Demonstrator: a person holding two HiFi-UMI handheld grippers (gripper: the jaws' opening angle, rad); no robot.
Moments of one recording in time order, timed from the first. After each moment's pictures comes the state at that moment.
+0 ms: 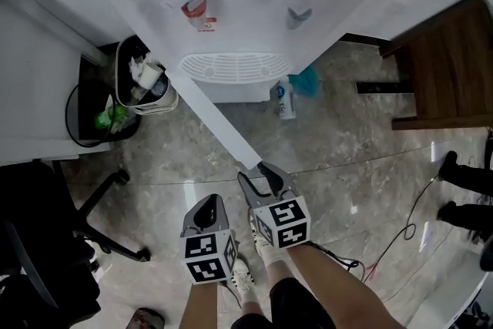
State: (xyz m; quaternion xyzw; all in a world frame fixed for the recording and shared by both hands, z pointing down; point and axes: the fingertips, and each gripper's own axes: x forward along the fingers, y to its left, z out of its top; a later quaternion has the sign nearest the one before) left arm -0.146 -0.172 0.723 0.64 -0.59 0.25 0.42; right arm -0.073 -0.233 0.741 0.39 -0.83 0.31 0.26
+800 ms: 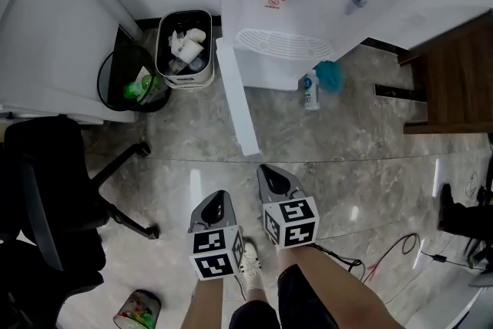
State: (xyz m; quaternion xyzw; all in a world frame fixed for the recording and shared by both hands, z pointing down) left arm -0.202 -0.096 0.700 0.62 -0.62 0.23 0.43; right arm -0.121 -0.163 0.717 0.40 -0.82 0.31 0.28
